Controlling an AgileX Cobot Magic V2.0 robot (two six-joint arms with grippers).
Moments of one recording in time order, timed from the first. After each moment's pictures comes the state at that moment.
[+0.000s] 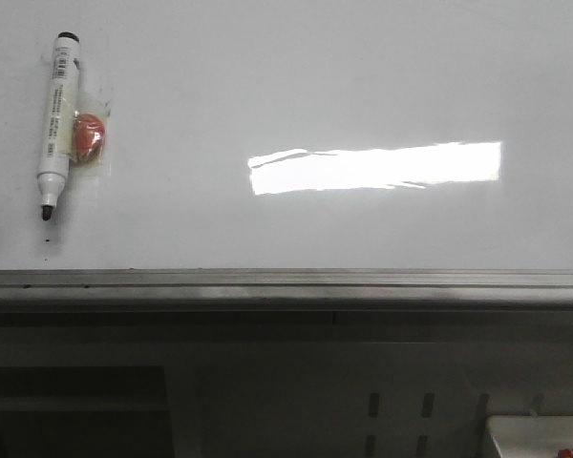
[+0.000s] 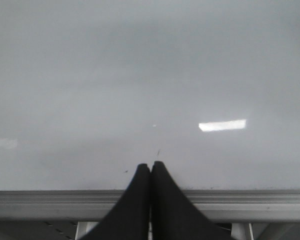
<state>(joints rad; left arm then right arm) -0.53 0.67 -0.26 -0.19 -0.12 0.11 0.00 0.57 -0.20 0.16 0.17 -0.04</state>
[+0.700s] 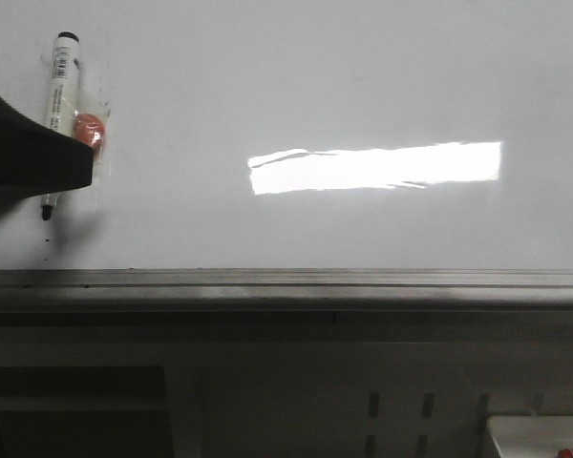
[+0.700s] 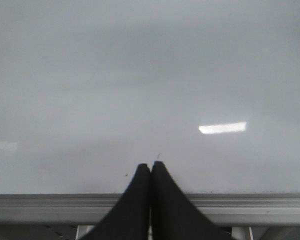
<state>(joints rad) -0.73 1.08 -0.31 -0.38 -0.37 0.11 0.00 0.57 -0.20 0.16 0.16 -0.04</state>
